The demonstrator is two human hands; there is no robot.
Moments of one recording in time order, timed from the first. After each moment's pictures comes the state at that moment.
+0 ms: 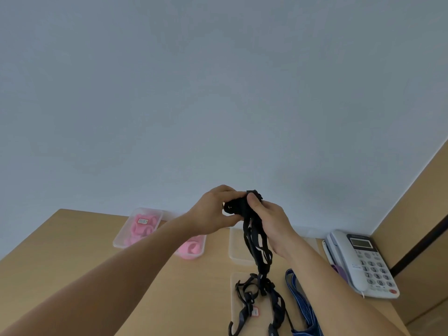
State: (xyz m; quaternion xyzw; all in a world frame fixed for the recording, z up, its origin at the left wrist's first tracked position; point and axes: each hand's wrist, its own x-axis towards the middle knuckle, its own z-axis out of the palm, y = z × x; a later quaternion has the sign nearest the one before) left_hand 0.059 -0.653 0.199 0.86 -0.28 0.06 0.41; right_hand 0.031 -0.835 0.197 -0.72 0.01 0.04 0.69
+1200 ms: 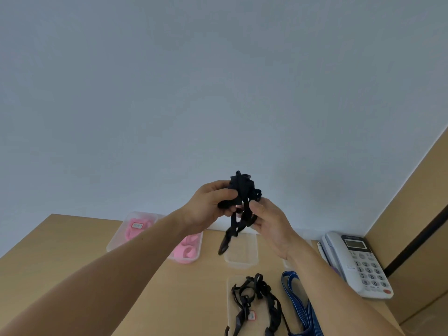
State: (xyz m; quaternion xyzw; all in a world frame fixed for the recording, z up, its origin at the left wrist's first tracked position) left_hand 0.060 -0.666 0.222 0.58 -0.18 -0.16 0.78; right_hand 0.031 -0.852 0.199 -0.64 -0.07 0.09 0.76
